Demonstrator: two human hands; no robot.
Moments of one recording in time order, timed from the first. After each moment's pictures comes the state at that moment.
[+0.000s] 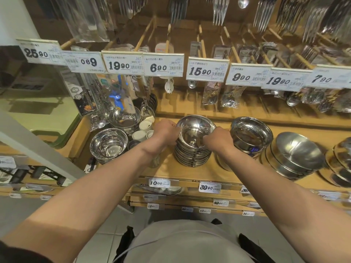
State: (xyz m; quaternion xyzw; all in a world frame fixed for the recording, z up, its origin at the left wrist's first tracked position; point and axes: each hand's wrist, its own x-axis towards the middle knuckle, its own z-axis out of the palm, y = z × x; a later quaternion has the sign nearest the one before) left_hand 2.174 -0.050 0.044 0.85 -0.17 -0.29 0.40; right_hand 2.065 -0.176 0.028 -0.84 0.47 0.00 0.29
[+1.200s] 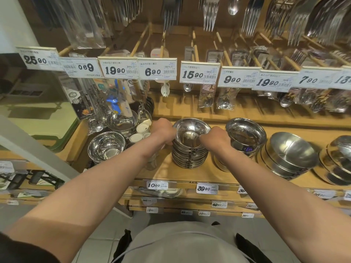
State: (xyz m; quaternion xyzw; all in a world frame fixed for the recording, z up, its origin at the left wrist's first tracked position) left_hand 2.175 -0.055 0.051 0.88 -0.18 -0.26 0.36; right_hand 2.059 -0.172 0.047 -0.83 0.47 0.01 0.30
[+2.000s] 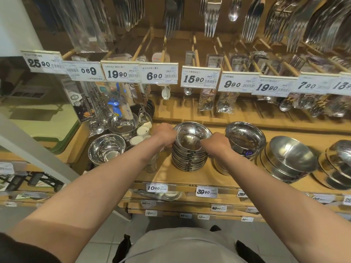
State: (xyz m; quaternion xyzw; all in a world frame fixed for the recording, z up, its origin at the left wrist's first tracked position) left_hand 2.179 -0.054 0.047 0.86 -0.18 -0.31 0.37; right_hand 2.053 -0.171 0.048 -0.80 0.48 0.03 0.37
